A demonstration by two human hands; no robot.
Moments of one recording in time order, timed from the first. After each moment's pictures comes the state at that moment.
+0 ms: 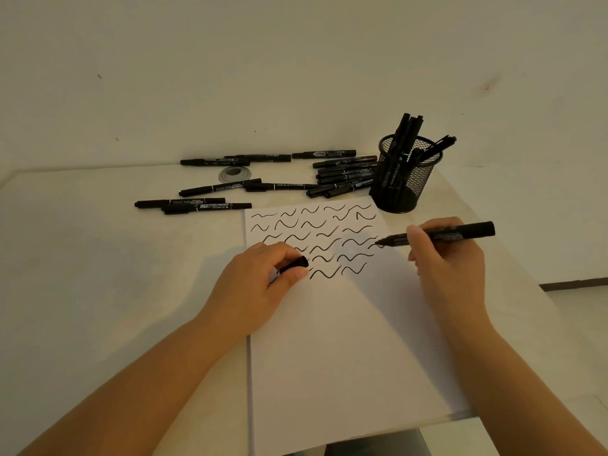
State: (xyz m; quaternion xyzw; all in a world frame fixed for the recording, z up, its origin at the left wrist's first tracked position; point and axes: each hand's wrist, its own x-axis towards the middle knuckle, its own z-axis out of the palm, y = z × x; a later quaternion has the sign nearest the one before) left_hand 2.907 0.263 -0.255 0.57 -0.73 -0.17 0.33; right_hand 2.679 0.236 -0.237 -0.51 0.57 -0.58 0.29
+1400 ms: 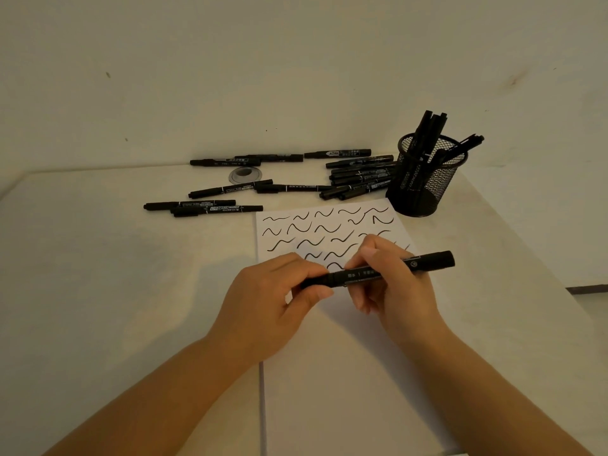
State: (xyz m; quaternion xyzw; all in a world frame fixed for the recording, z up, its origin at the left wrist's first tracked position) left_hand 2.901 0.277 -0.235 0.50 -0.78 -0.12 0.36; right_hand 2.739 0.245 -0.239 -0.54 0.35 -0.50 0.58
